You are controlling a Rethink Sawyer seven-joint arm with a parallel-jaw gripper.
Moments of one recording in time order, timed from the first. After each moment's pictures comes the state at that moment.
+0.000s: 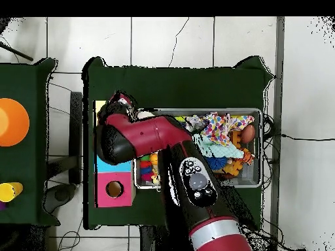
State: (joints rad) arm -0.28 -0.72 0.40 1.65 -0.35 0.11 1.19
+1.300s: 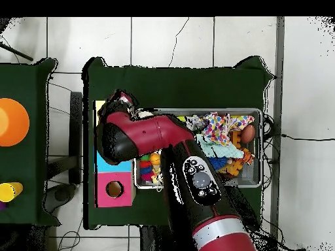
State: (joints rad) arm -0.29 -0.72 0.42 1.65 -0.34 0.11 1.19
